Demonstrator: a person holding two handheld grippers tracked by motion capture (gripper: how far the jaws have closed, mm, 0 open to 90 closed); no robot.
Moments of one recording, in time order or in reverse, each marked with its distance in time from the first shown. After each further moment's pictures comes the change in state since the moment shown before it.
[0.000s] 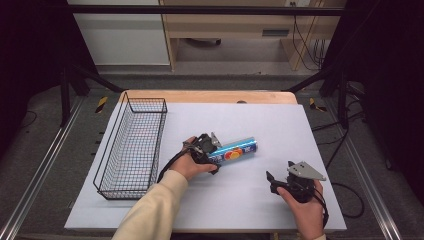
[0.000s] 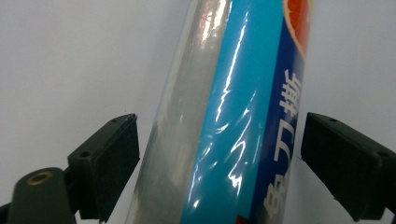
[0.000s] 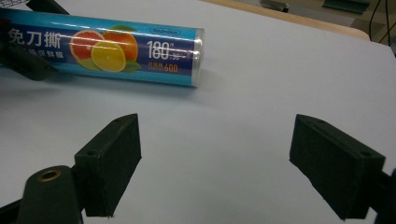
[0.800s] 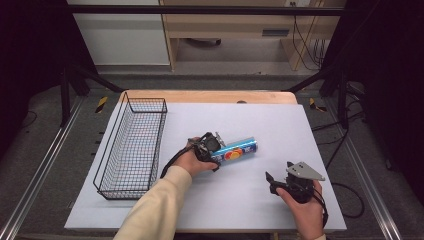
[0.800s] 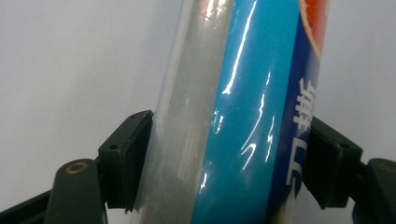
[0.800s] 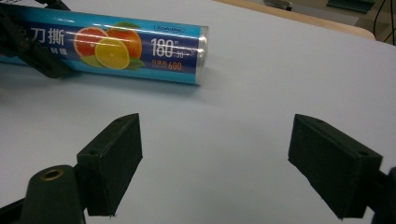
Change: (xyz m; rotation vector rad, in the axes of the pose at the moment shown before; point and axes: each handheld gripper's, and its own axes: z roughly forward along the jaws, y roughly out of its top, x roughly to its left) left arm 0.002 0.012 0.007 0.102 -0.008 0.021; right arm 0.001 -0.001 0.000 0.009 0.010 -0.006
